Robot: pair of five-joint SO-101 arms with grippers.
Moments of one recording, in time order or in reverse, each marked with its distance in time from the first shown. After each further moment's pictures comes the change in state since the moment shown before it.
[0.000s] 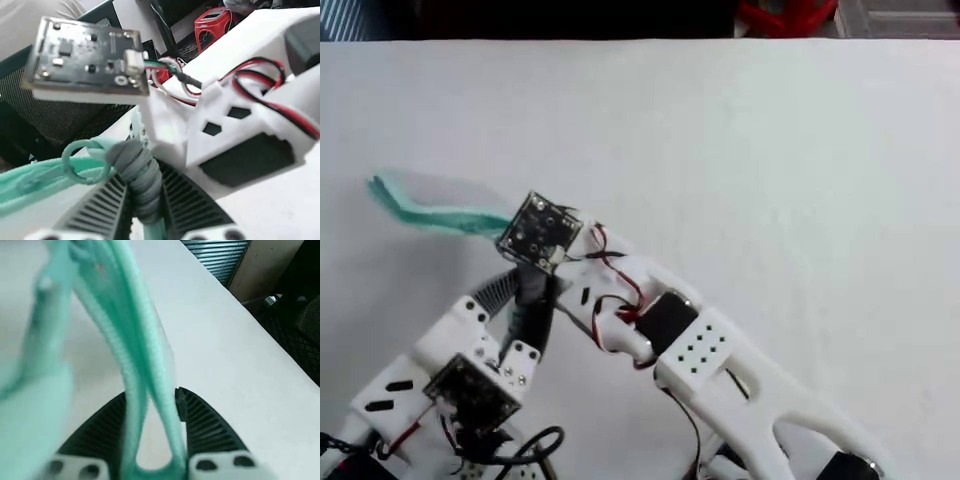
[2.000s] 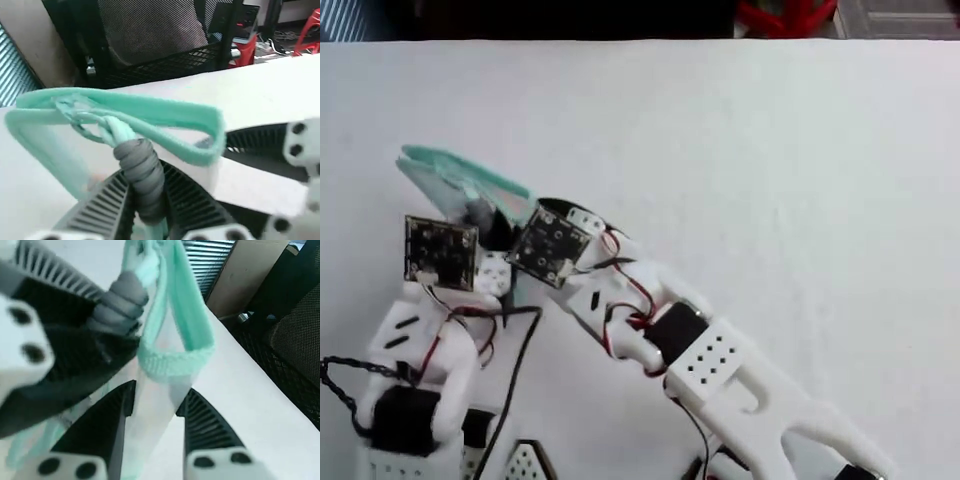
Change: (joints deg) left arm -26.0 10.7 3.2 -13.5 17.9; right arm 4.8 -1.4 9.3 -9.3 2.3
